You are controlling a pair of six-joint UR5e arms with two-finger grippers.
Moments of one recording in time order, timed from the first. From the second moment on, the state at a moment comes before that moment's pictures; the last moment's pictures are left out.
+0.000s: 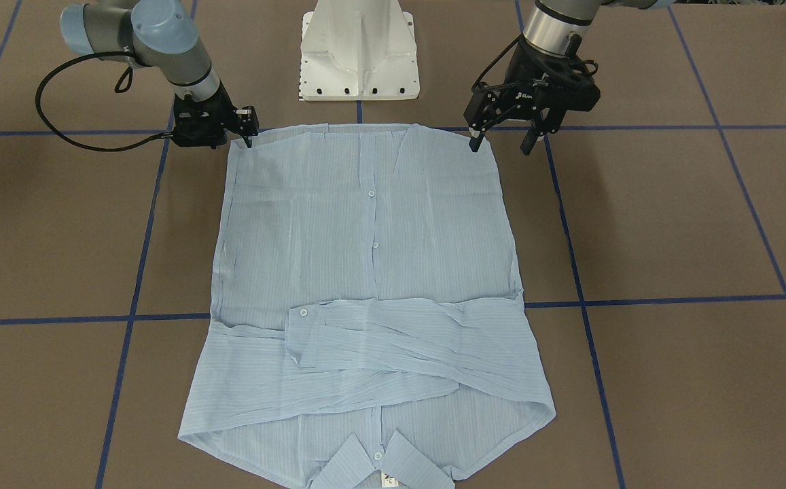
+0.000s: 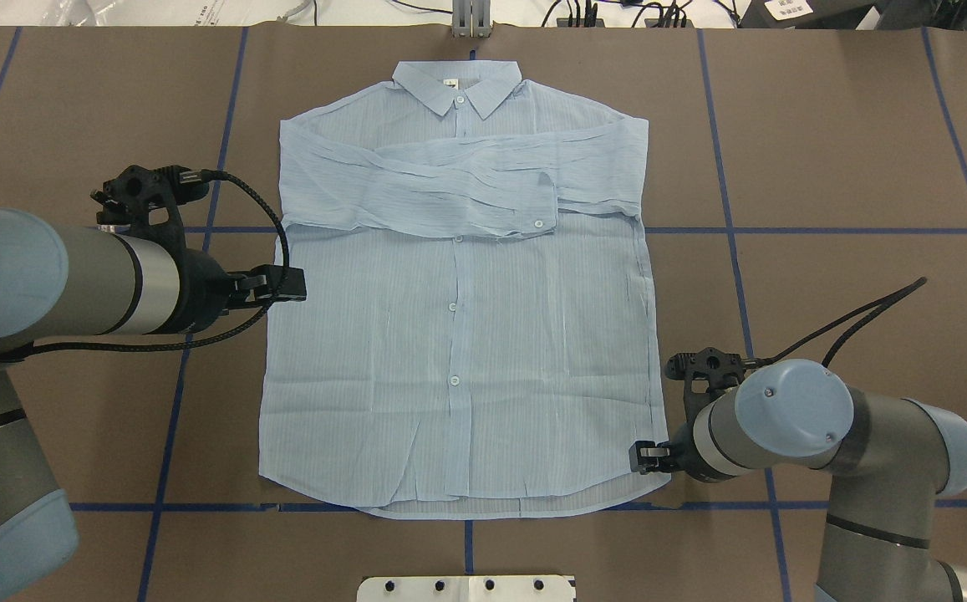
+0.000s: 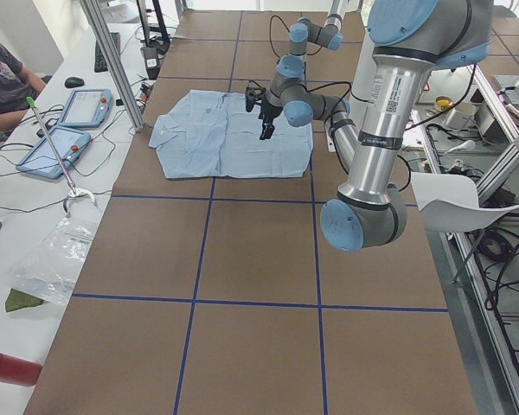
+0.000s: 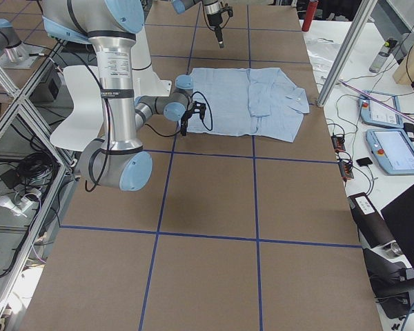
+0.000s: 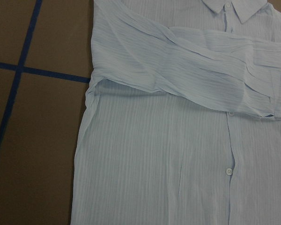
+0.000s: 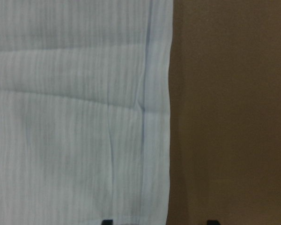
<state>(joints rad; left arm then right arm) -0.58 -1.84 -2.17 -1.74 -1.74 -1.36 0.34 -1.46 1.98 -1.31 1.88 1.35</state>
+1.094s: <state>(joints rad) -0.58 -1.84 -2.17 -1.74 -1.74 -1.36 0.37 -1.42 1.94 -1.31 1.96 1.35</state>
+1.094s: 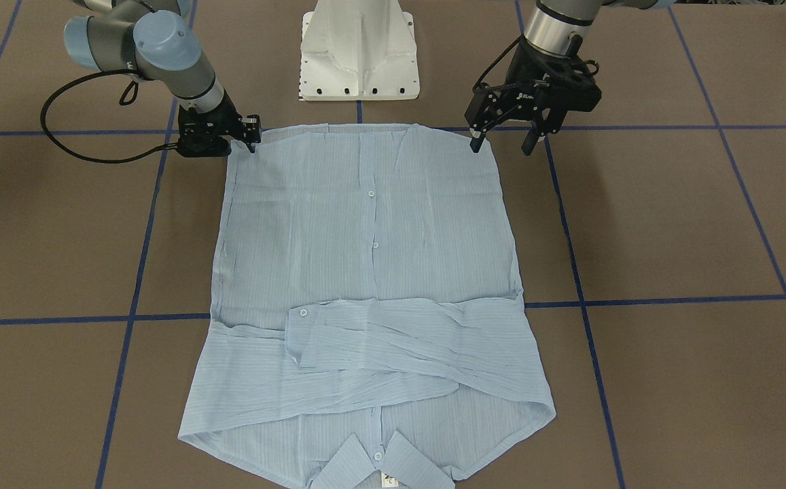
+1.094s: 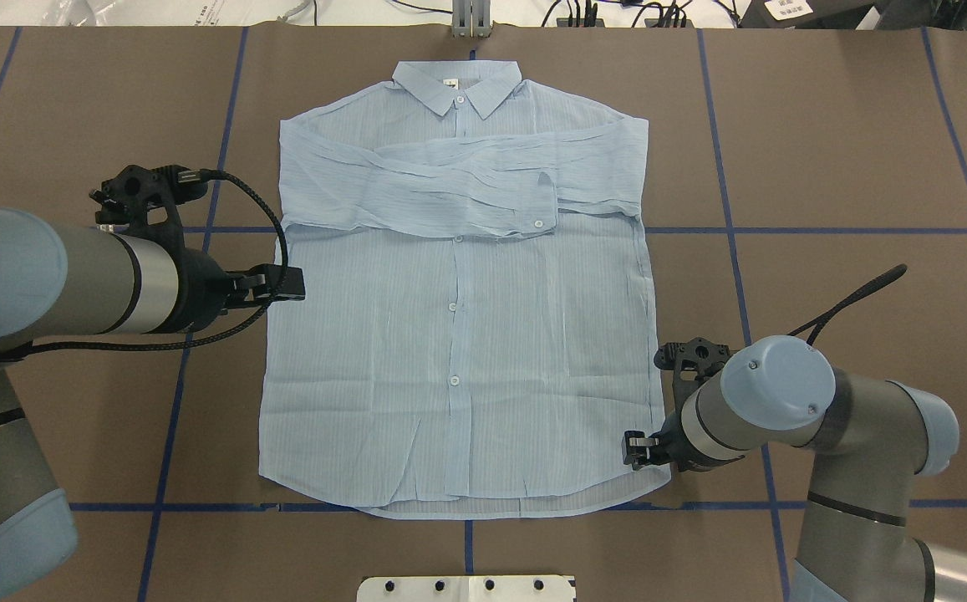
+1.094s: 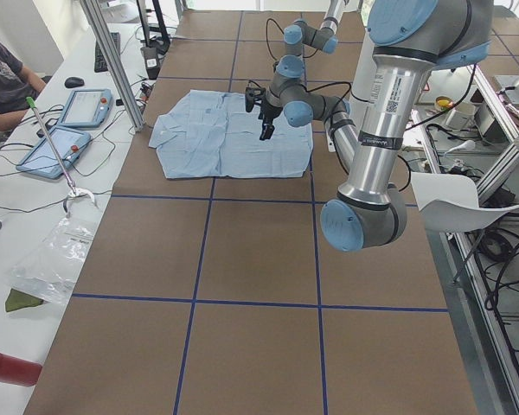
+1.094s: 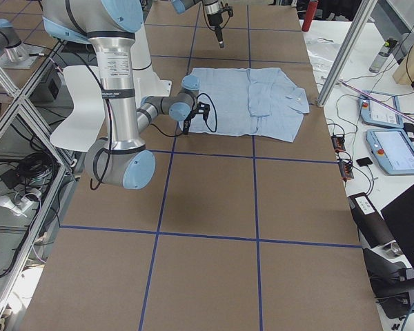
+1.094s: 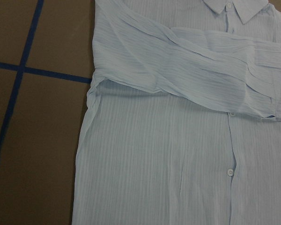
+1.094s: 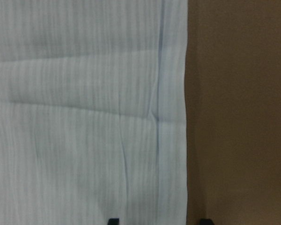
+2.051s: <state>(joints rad) -0.58 -1.84 -2.17 -1.74 -1.75 -1.37 0.38 -1.43 1.93 -1.32 1.99 1.35</state>
